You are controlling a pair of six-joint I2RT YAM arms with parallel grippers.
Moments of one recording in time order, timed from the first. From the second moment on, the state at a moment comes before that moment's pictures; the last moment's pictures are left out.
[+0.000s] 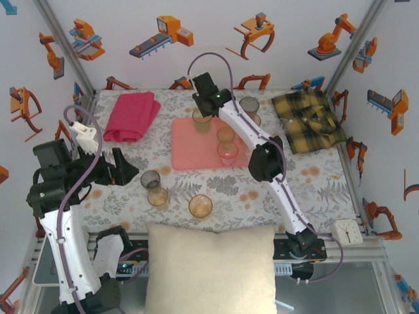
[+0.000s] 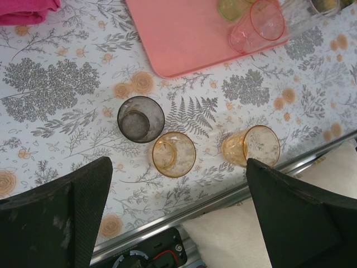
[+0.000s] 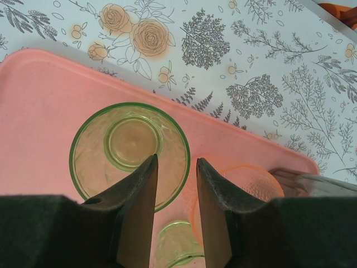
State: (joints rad) left arm 0.26 0.79 1.21 -1.18 0.68 0.17; right arm 0.62 2.55 2.60 -0.83 0.23 -0.05
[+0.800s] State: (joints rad) left arm 0.26 0.78 1.20 -1.17 0.68 0.17; right arm 0.63 1.49 2.03 -0.89 0.27 0.04
